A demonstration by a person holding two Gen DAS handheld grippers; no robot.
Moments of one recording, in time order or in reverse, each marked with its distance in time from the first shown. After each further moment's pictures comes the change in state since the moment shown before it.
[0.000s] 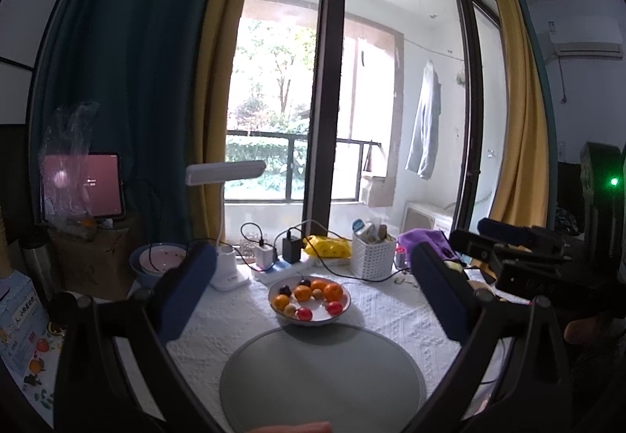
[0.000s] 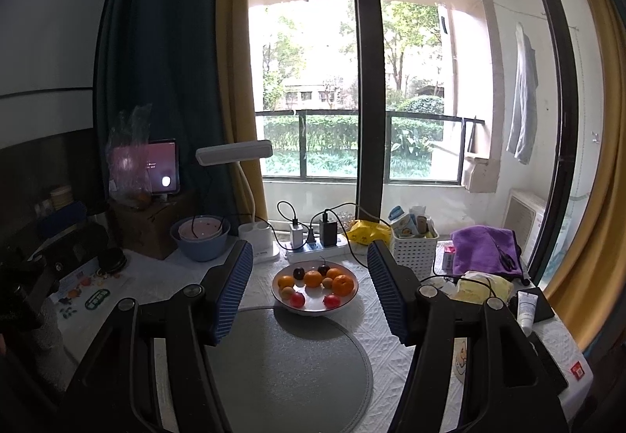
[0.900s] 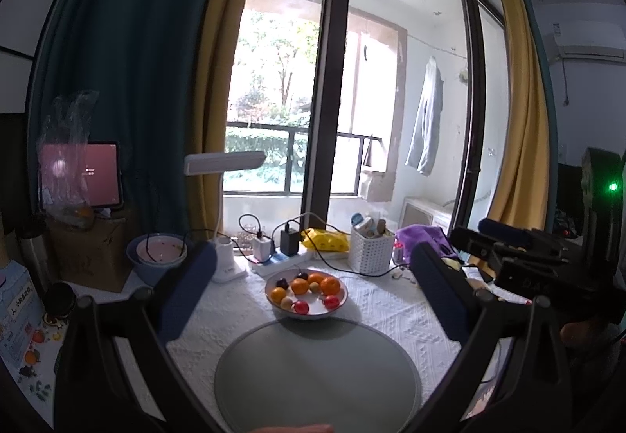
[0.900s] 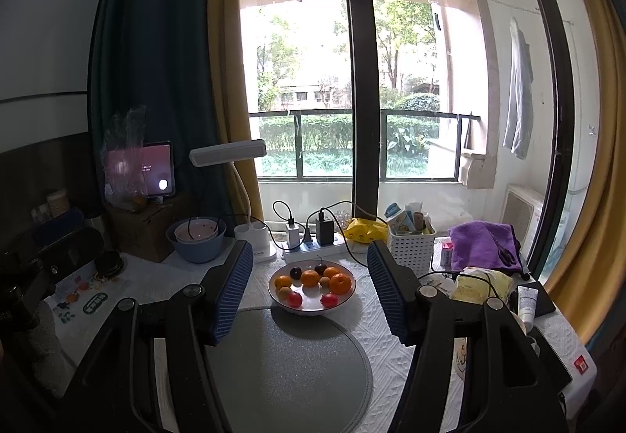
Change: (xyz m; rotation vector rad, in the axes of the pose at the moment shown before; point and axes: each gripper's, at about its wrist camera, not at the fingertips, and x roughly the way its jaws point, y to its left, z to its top) left arm 0.004 0.001 -0.001 -0.021 0.029 -0.010; right arm 0.003 -0.005 -0.002 0.028 0.000 -0.012
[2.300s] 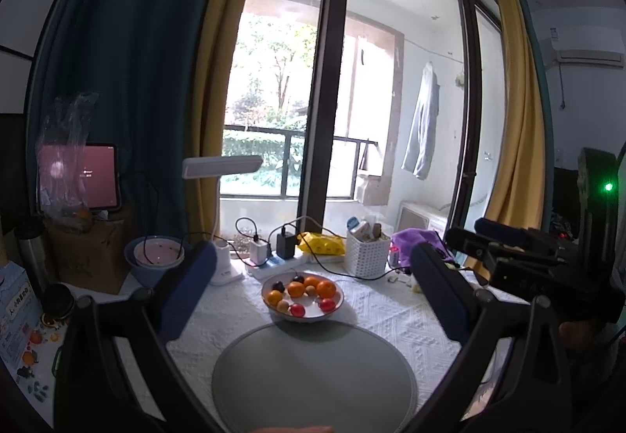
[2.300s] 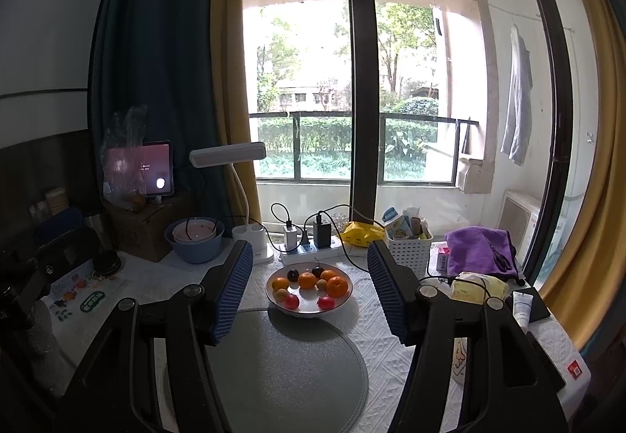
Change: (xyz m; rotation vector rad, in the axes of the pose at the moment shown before) left arm -0.004 0.001 -0.002 -0.005 -0.014 -0.013; right arm -0.003 0.004 0.000 -0.021 -0.007 -0.012
